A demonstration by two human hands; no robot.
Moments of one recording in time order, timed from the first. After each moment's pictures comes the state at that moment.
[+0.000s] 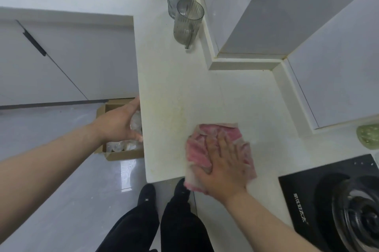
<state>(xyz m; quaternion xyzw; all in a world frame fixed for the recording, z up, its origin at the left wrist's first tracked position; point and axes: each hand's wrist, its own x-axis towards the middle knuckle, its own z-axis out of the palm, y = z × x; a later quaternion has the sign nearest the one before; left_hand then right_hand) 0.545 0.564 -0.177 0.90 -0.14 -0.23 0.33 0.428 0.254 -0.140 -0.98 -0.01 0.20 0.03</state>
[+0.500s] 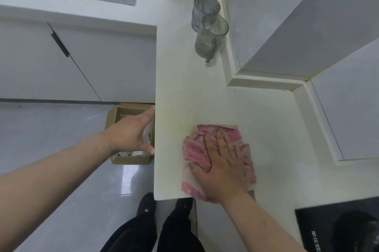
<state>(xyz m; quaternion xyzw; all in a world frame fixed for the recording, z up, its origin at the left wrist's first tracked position) 0.546 0.567 -0.183 0.91 -0.13 -0.23 0.32 0.478 0.285 -0.144 -0.98 -0.05 0.19 0.05</state>
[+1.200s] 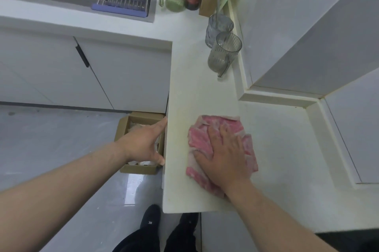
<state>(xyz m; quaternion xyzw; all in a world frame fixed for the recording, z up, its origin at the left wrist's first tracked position) 0.544 0.565 -0.174 0.92 -0.11 -0.24 0.29 0.531 0.309 -0.145 -0.98 -0.10 0.13 0.06</state>
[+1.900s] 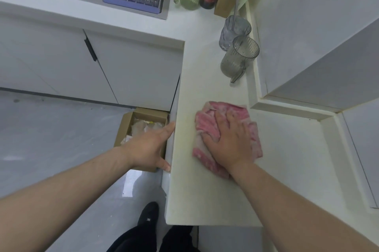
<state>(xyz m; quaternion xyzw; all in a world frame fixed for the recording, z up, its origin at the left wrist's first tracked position) 0.547 0.568 -0.188 0.91 -0.13 -0.22 0.33 0.600 0.327 -0.151 -0.99 -0.10 0.10 0.05</state>
